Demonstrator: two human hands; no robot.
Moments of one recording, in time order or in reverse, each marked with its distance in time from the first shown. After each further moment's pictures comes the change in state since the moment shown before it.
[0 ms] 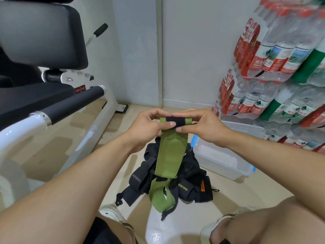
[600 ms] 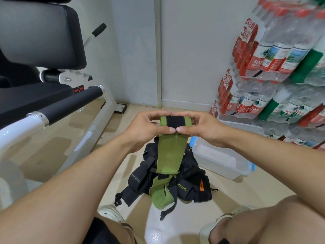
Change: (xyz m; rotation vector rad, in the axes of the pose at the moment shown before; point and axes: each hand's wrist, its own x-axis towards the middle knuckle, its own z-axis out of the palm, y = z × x) left_hand -0.003 0.002 -0.001 0.043 -0.034 -0.002; right_hand -0.005 -0.003 -0.005 0.214 -0.165 0.199
